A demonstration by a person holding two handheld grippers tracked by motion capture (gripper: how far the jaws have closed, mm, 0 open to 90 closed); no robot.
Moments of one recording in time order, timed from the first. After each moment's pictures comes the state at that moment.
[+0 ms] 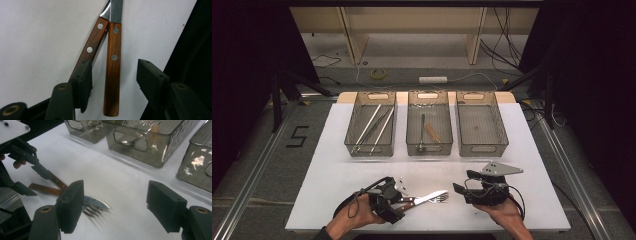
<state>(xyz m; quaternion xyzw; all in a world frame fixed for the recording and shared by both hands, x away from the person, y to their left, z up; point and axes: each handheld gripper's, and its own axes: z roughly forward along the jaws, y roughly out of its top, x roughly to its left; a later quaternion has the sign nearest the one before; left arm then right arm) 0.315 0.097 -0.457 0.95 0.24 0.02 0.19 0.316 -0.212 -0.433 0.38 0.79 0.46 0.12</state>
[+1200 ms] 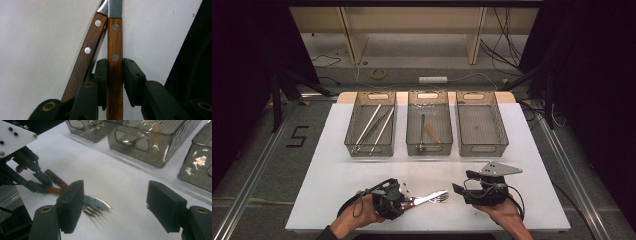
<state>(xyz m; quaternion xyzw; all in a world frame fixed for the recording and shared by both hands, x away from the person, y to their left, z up) 0.318 0.091 -0.465 0.96 0.21 0.02 0.17 0.316 -0.211 -0.433 0.38 0.80 0.46 0.11</state>
